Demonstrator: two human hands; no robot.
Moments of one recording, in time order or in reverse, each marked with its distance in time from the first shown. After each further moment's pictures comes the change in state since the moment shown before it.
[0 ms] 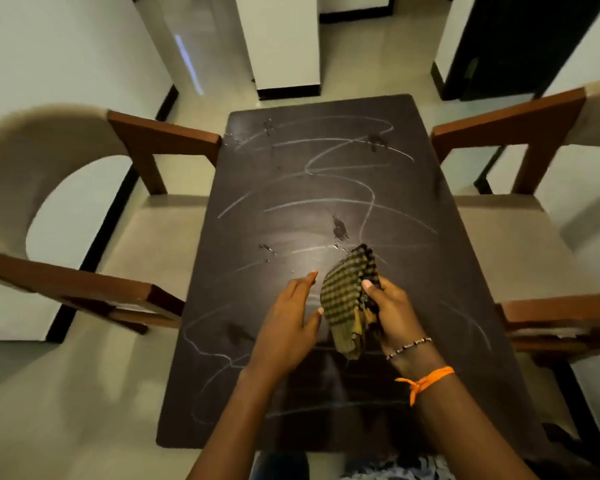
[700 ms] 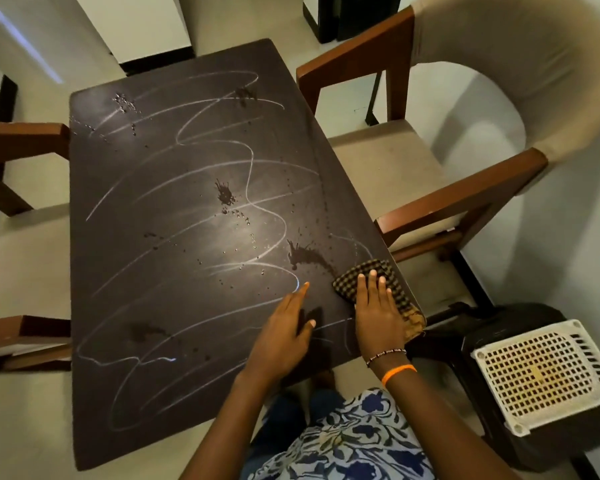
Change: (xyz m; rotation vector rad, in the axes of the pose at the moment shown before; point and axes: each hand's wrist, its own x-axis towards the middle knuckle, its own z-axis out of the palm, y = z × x) left_hand -0.042 0.056 0.123 -0.020 -0.443 0.021; right_hand -0.050 0.103 -0.175 -1.734 0.462 -0.110
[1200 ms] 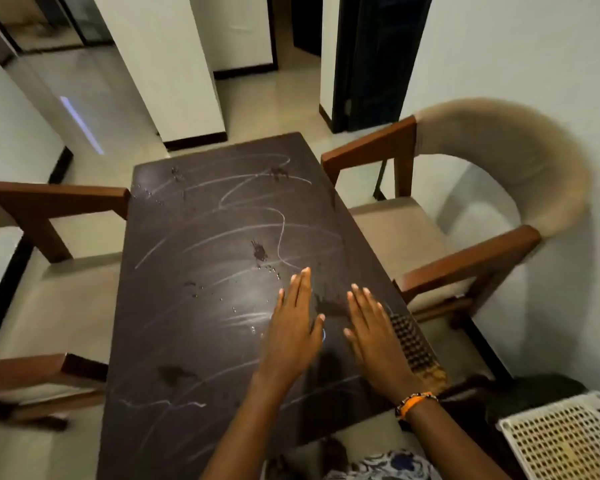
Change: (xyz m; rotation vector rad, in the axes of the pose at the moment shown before) left_hand 0.003 0.020 -0.065 0.156 0.346 0.238; right_hand 0.004 -0.041 -0.056 0.158 0.246 -0.369
